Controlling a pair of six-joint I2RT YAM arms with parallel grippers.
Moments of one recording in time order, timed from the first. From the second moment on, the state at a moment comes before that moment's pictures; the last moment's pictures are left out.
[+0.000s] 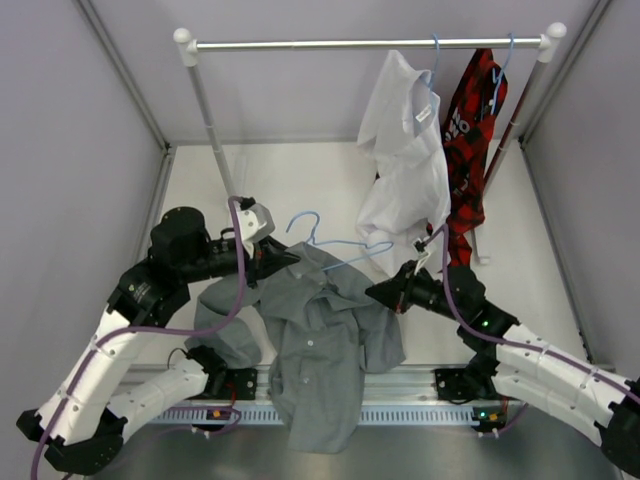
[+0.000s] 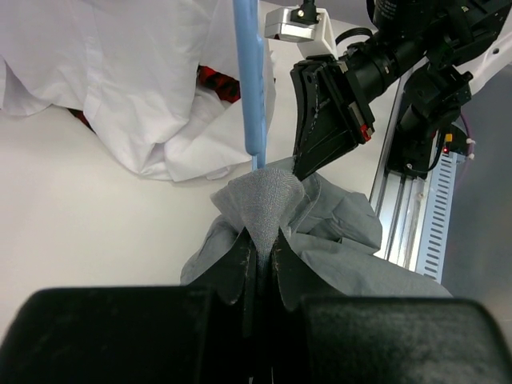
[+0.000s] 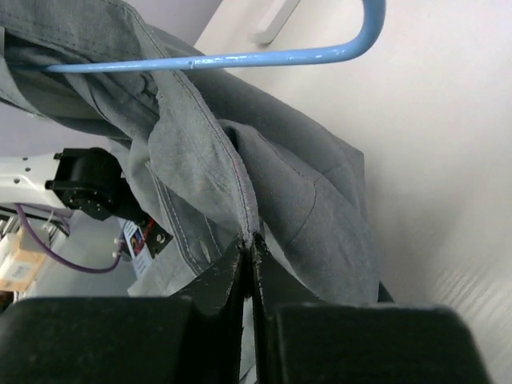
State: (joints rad) left arm -0.60 0.81 1.17 -0.63 0.58 0.13; right arm 0.75 0.70 0.31 0.21 -0.29 0.65
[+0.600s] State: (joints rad) left arm -0.60 0.63 1.07 -0.61 0.49 0.15; right arm 0.56 0.91 0.77 -0.18 -0.21 0.43
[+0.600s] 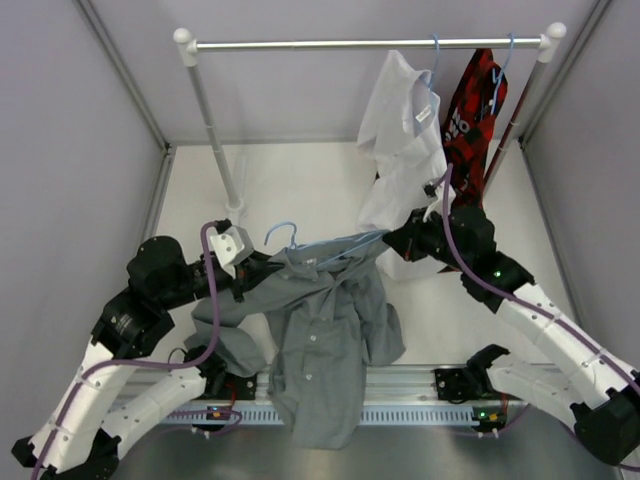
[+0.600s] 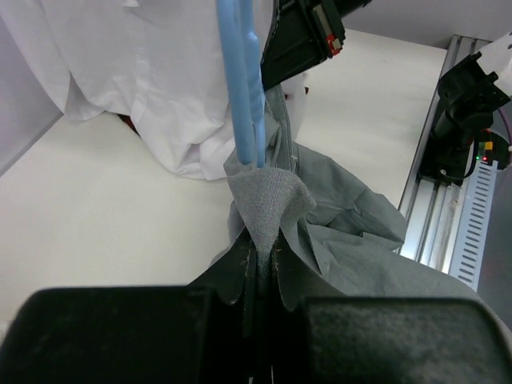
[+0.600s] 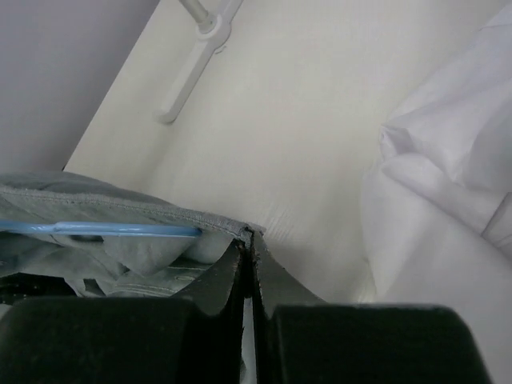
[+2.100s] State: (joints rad) left arm -0.61 0.81 1.22 -0.47 0.40 -0.10; right arm 1.09 0.94 1.01 -0.17 -0.15 0.42
